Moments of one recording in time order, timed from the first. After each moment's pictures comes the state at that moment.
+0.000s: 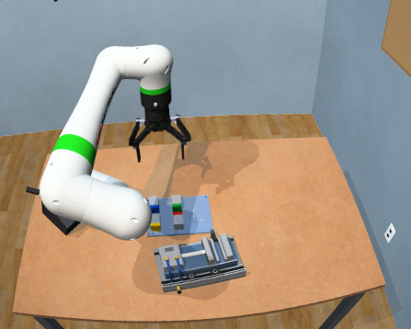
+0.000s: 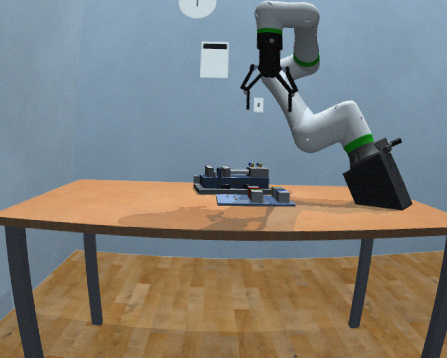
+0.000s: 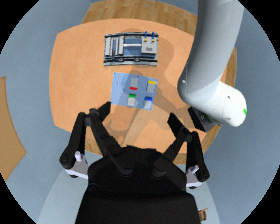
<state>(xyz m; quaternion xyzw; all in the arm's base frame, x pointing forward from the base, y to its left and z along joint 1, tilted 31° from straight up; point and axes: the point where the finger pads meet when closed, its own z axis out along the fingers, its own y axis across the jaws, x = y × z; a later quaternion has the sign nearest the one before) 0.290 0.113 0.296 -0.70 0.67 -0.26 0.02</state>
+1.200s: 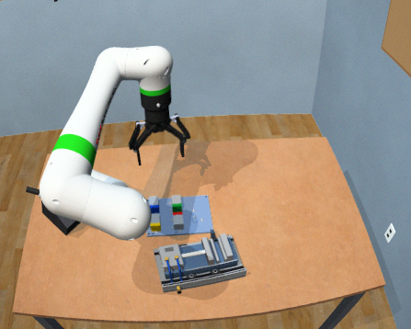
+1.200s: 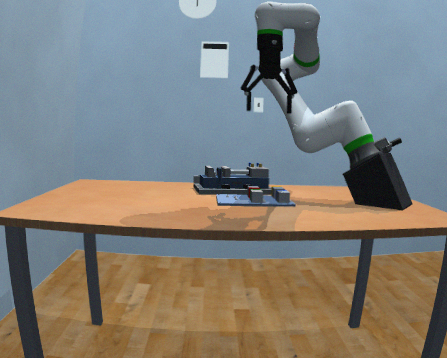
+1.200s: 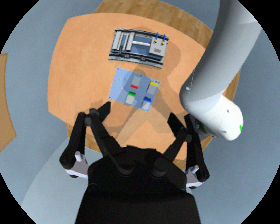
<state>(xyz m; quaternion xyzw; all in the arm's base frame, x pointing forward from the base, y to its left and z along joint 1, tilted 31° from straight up) 0.291 0.114 0.290 -0.75 0.60 -0.26 0.00</state>
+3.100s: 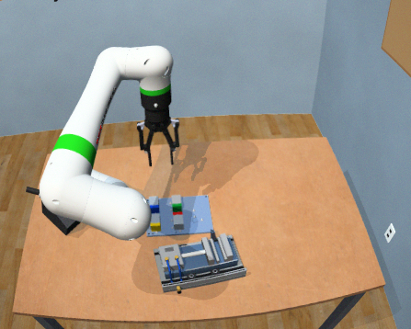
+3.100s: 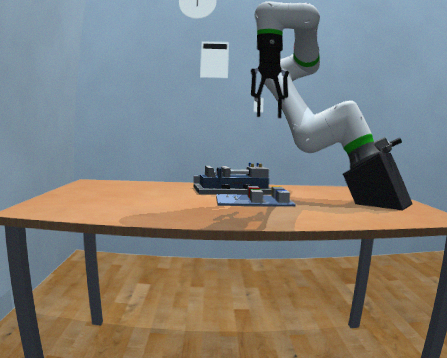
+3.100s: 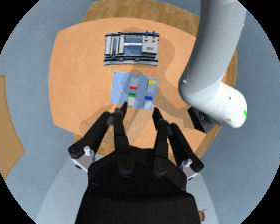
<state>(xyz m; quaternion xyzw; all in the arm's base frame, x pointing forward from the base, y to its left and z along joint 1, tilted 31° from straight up) 0.291 0.114 0.292 -0.70 0.66 -0.26 0.02</state>
